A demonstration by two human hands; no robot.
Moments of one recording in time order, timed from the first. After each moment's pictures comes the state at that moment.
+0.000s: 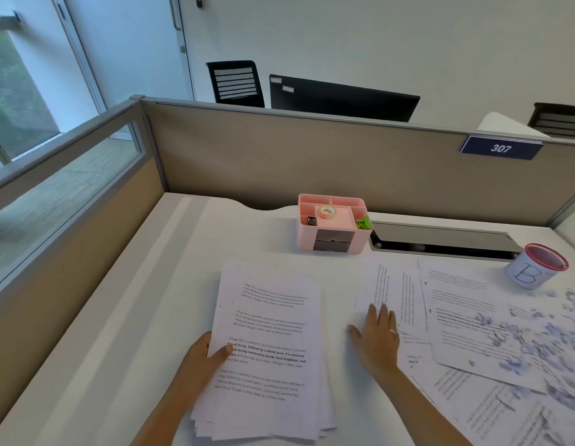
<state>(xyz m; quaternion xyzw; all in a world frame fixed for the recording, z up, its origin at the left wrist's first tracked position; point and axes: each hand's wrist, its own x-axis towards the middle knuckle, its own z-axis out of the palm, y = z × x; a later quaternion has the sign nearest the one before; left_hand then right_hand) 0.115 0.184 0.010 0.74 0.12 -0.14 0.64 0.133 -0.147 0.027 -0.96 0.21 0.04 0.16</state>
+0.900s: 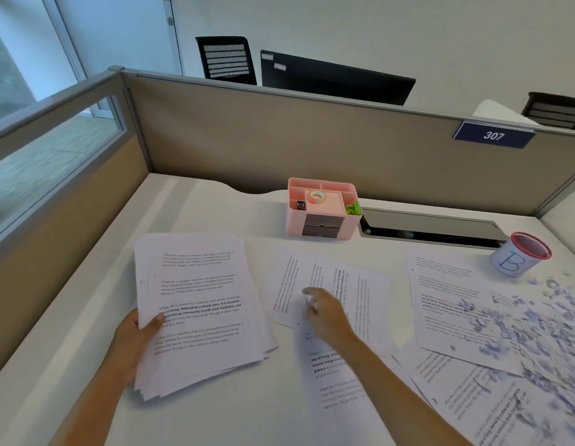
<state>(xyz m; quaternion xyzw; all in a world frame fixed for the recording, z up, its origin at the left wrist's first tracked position) 0.131 0.253 0.010 0.67 0.23 -0.04 0.70 0.151 -0.105 0.041 -0.93 0.01 0.04 0.37</state>
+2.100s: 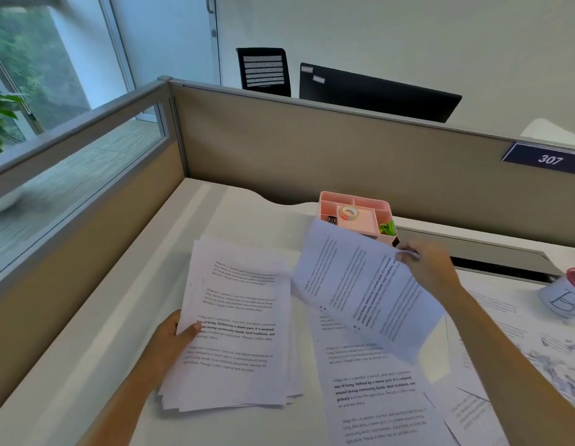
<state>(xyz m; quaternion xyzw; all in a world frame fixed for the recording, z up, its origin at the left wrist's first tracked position) 0.131 0.242 0.022 0.74 0.18 -0.08 0.64 0.249 -0.209 0.149 -0.97 0.01 -0.09 0.22</state>
